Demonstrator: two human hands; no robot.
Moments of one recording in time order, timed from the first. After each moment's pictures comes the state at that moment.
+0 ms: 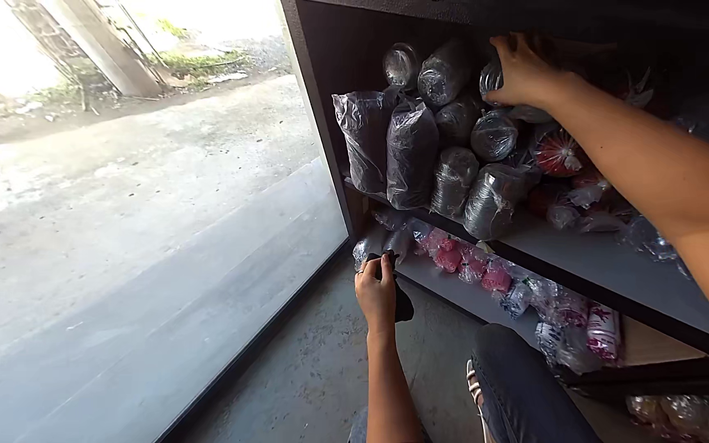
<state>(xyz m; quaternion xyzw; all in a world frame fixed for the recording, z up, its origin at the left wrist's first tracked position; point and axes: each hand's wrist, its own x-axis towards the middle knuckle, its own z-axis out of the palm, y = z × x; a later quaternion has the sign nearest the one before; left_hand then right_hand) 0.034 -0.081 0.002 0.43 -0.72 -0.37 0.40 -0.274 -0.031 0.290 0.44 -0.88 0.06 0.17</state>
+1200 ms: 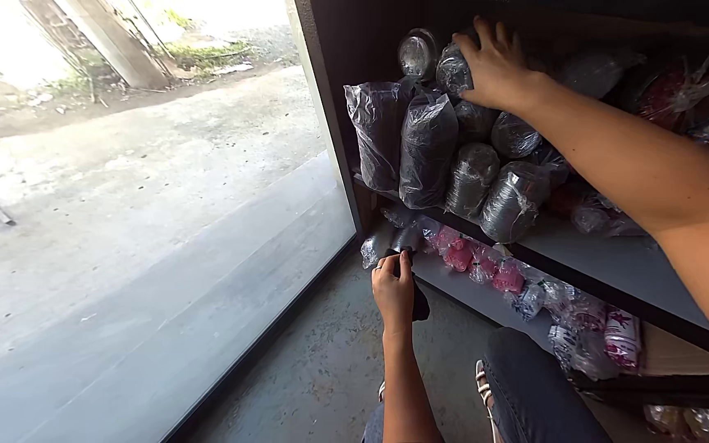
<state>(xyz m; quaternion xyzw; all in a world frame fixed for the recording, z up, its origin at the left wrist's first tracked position) 0.022 -0.085 0.002 0.41 -0.72 -0.39 0.40 -0.242 -0.102 0.273 0.49 -0.85 0.03 0.18</state>
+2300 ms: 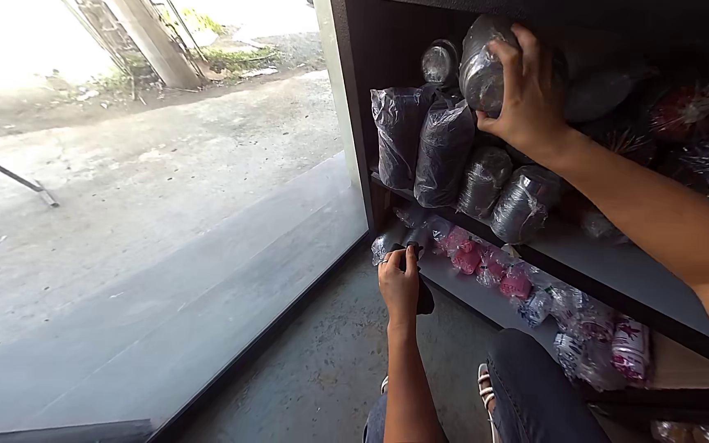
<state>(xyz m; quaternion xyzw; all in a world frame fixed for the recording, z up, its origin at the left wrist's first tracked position) 0.035 -0.085 0.010 0.41 -0.71 -0.38 0.42 -0.199 -0.051 0.238 0.55 -0.73 0.20 0.35</state>
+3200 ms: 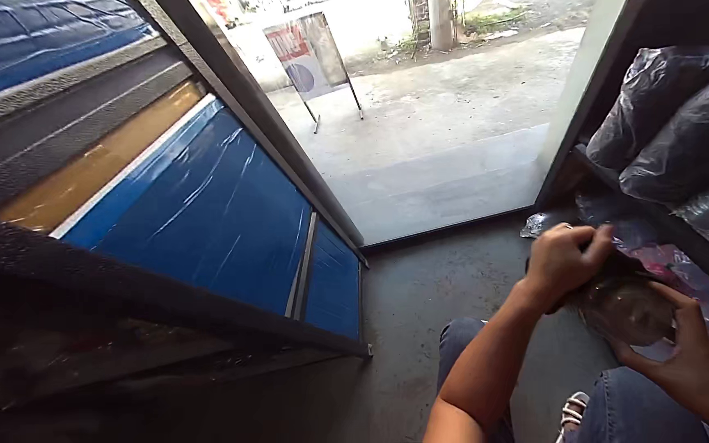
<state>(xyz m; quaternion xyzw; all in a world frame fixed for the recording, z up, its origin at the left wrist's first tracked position) 0.100 -0.012 0.097 0.33 -0.72 -0.33 0.51 -0.042 0.129 0.056 0.65 -0.62 0.43 -0.11</state>
